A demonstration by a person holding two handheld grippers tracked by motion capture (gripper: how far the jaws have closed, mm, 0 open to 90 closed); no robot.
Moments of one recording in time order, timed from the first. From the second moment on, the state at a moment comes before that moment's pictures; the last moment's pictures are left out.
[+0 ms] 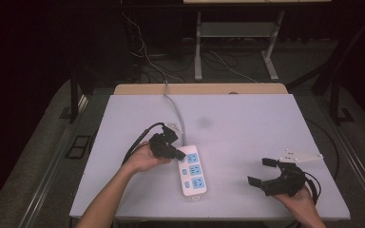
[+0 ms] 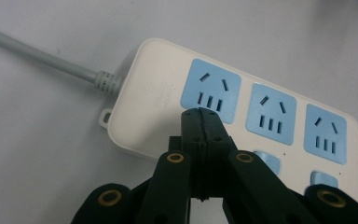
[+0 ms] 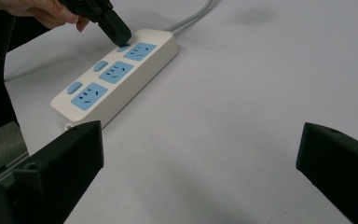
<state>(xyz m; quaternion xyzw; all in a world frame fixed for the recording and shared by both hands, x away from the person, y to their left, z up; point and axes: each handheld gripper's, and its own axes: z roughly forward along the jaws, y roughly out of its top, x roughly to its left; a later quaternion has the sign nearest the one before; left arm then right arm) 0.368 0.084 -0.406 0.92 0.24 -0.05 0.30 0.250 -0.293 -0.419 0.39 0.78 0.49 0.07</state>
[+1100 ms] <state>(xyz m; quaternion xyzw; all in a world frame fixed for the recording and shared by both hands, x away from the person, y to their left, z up) 0.362 0.096 -0.416 0.90 0.27 -0.06 0.35 0.247 -0.297 -0.418 0.40 0.77 0.49 0.08</state>
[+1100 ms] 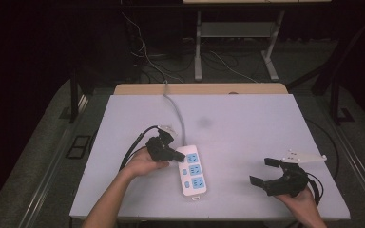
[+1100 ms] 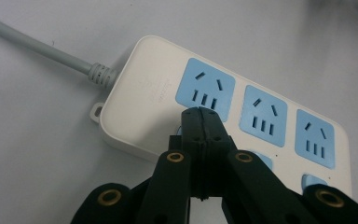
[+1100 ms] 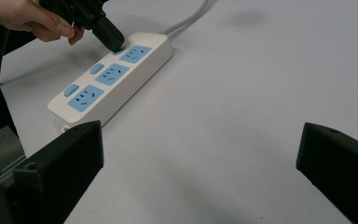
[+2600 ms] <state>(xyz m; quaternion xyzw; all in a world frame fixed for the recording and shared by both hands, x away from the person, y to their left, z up) 0.360 0.113 -0.376 0.88 0.28 0.02 0.39 0.247 -0.298 -0.417 0.40 0.77 0.49 0.08</state>
